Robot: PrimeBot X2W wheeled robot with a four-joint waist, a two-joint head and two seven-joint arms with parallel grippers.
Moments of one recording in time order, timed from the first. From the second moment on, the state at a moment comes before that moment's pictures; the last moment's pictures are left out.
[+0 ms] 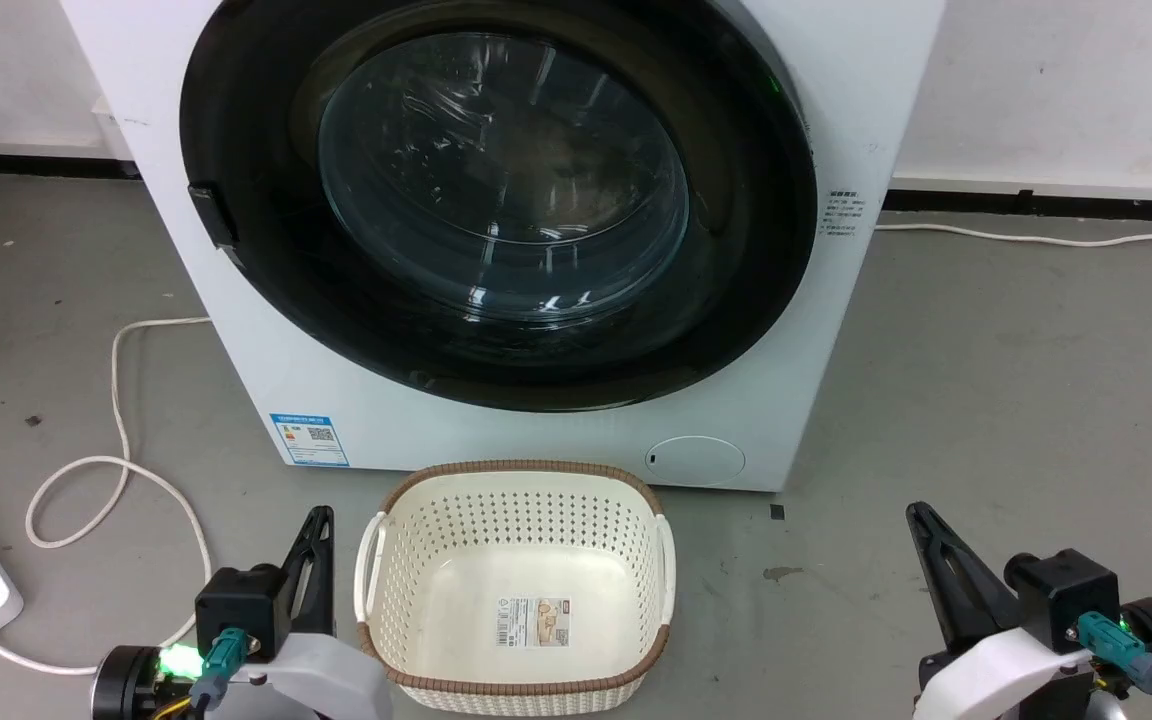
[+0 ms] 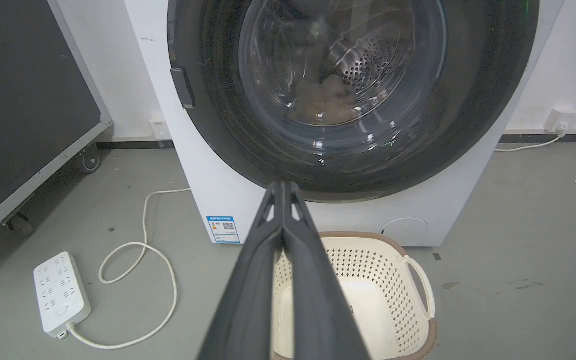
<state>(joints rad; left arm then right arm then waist) 0.02 0.05 0.00 0.00 0.00 0.00 0.00 0.01 -0.05 0.00 0.00 0.00 0.13 0.00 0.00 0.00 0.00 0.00</state>
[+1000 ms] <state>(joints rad) 0.02 0.05 0.00 0.00 0.00 0.00 0.00 0.01 -0.05 0.00 0.00 0.00 0.13 0.00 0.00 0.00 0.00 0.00</state>
